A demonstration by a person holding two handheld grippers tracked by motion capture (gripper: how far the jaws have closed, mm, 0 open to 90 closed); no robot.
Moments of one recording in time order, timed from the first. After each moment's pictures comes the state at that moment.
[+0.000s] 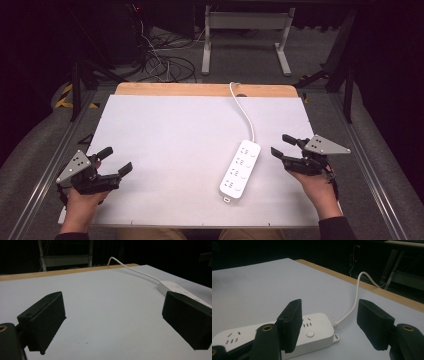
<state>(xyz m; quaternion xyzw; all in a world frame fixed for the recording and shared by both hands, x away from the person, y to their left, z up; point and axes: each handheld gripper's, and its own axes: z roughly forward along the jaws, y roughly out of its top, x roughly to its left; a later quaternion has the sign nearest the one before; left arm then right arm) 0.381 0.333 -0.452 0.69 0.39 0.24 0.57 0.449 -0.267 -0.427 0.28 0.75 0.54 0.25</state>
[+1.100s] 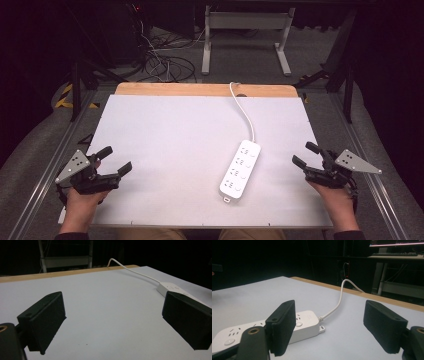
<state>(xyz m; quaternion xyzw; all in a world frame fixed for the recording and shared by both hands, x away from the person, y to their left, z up) 0.380 0.333 -0.450 0.68 0.39 0.24 0.57 0.425 -0.325 -0.451 0.30 0.69 0.61 0.26</state>
